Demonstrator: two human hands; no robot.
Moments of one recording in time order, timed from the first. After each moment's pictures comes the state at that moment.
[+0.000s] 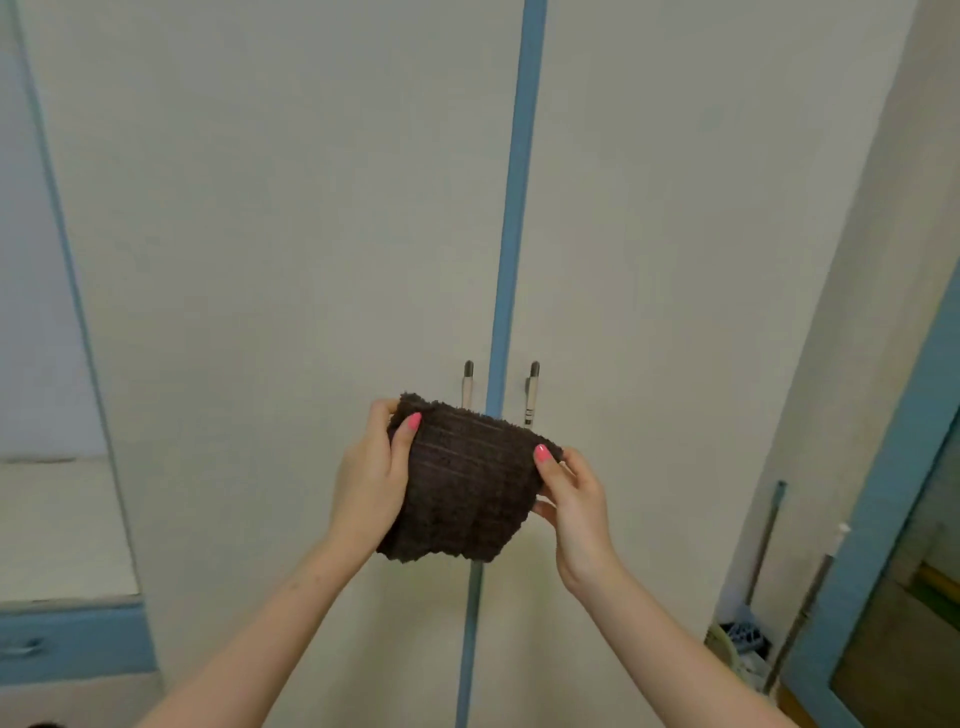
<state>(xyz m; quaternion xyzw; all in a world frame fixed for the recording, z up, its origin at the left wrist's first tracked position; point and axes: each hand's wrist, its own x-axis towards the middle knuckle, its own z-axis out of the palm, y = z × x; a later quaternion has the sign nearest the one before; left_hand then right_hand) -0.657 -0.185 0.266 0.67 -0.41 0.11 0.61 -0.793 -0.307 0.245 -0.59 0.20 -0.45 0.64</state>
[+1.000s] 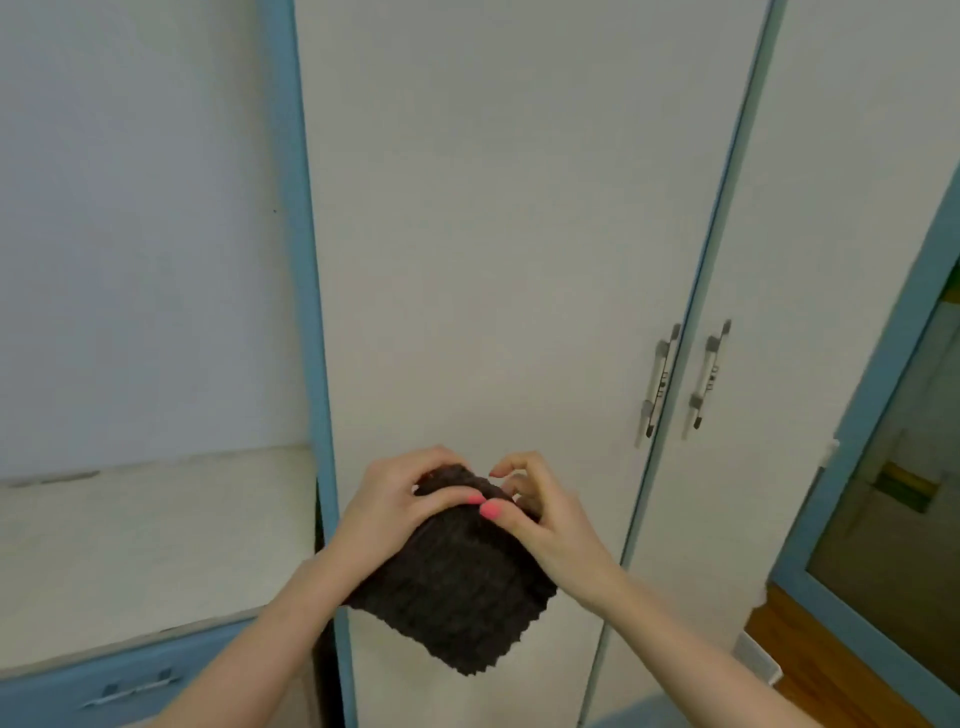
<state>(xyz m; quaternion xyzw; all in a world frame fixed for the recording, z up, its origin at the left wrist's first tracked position) -0.427 -0.013 0.227 0.56 -0.66 -0.03 0.50 -0.592 -0.104 0.209 -0.83 0.17 -0.36 0.40</state>
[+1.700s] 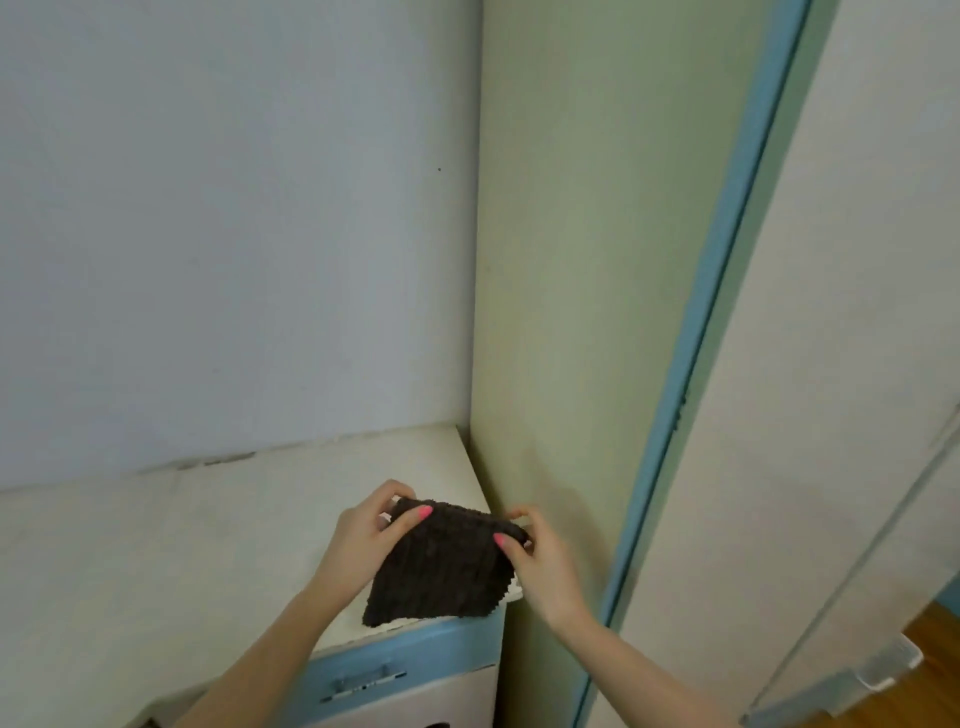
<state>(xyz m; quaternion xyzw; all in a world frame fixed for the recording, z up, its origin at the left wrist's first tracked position) -0.105 0.105 0.116 0.71 -0.46 -0.18 0.51 -0.282 -0.005 0.091 -0.75 0.38 -0.29 0.46</state>
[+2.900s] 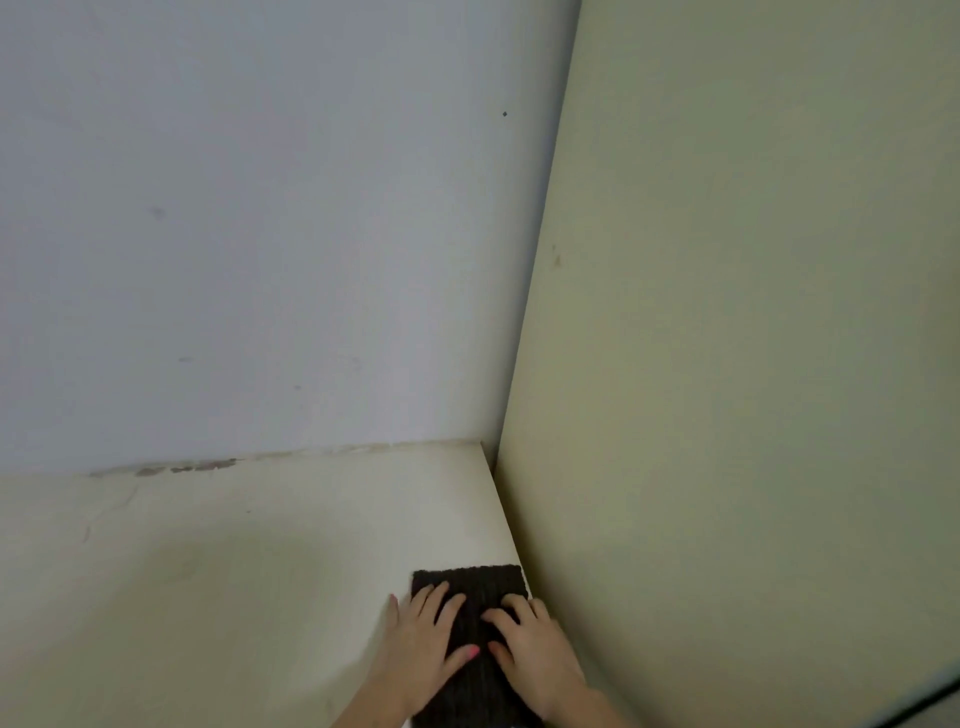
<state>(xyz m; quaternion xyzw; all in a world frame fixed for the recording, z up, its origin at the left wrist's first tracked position) -0.035 -0.004 -0.072 0.82 -0.56 -0.03 0.09 -0.183 -0.105 -0.043 -0.95 0.29 0.02 0.12</state>
